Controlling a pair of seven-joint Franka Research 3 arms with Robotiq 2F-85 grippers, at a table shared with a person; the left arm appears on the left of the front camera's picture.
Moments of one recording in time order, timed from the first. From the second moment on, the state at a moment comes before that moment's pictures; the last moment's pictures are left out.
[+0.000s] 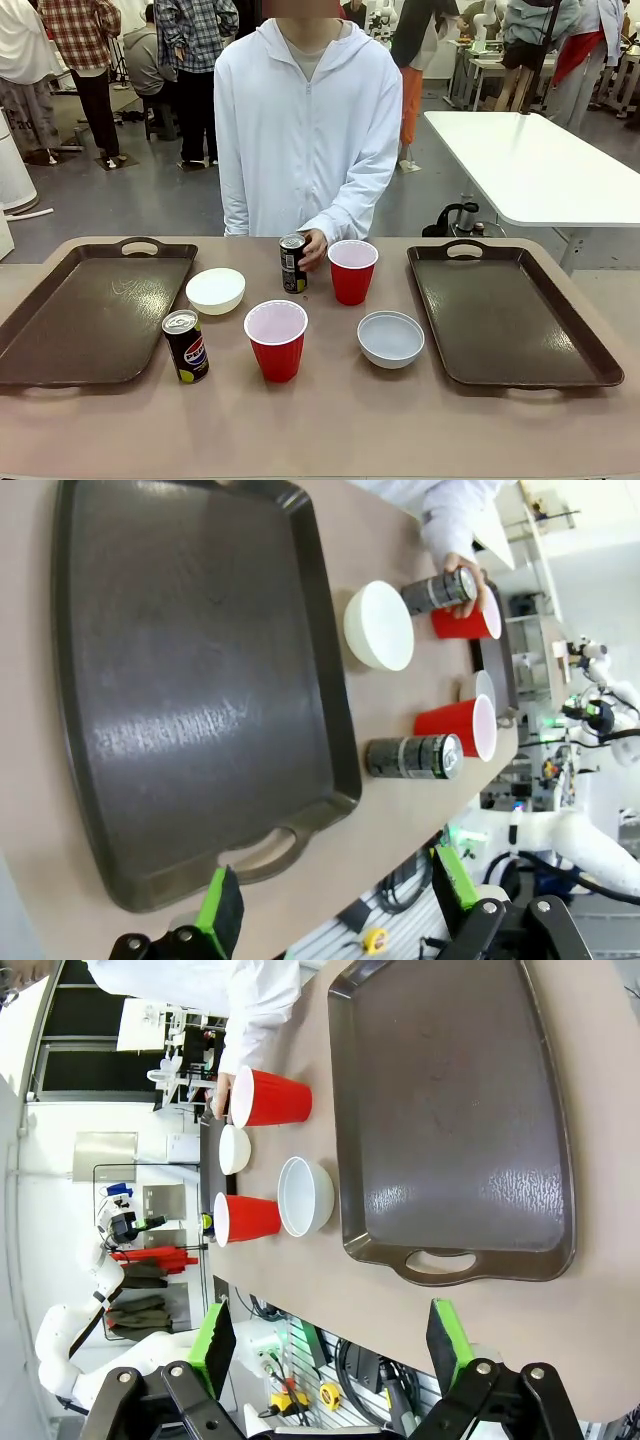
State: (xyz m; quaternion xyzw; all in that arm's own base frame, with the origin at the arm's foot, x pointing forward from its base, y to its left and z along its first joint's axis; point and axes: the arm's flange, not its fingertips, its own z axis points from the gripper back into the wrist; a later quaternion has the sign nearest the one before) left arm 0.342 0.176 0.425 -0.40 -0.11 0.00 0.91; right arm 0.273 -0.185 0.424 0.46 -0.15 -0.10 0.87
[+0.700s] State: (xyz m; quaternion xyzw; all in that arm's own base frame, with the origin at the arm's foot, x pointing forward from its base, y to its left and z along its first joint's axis) left arm 0.410 0.116 0.495 -0.29 -0.11 0.03 0.95; right arm 0.273 -0.184 0.424 0.46 -0.15 -0.10 0.87
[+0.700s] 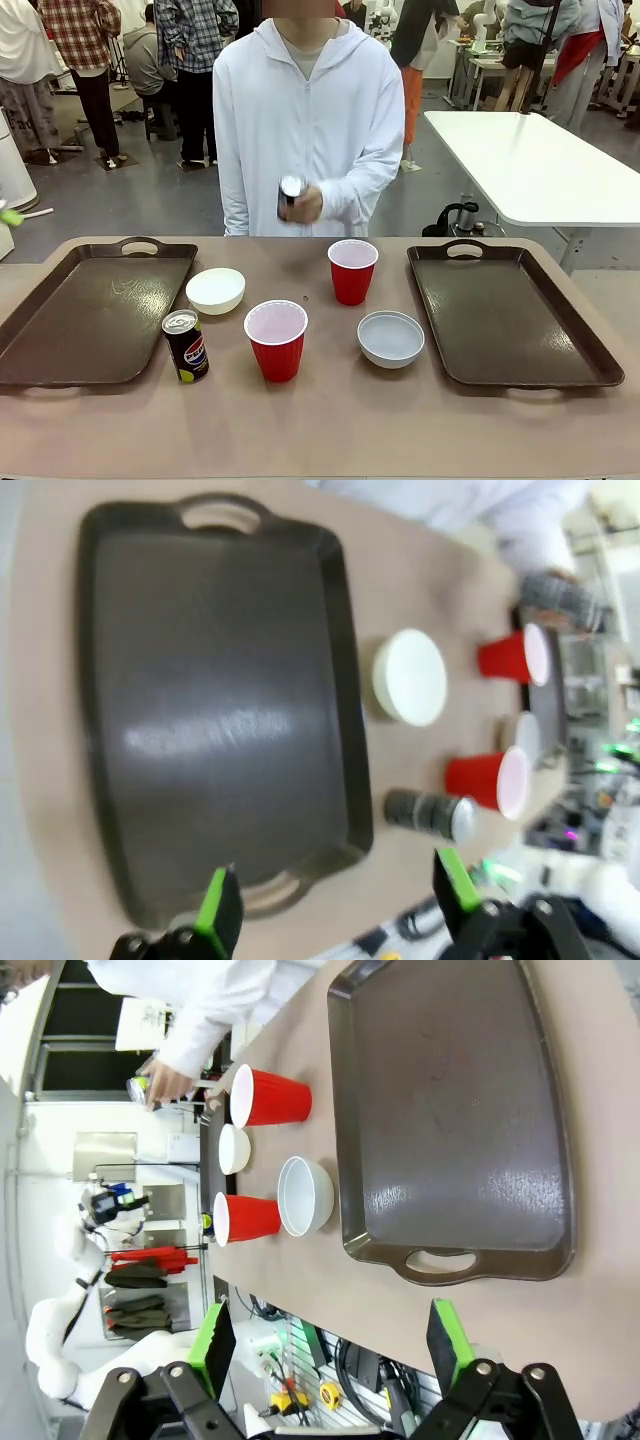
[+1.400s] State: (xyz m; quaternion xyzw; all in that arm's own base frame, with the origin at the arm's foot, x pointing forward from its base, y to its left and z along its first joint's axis) left arm 0.488 -0.097 0.463 -0.03 -0.01 -0.03 1.00; right arm 0.273 -0.184 0.424 0.46 -0.15 -0.10 0.87
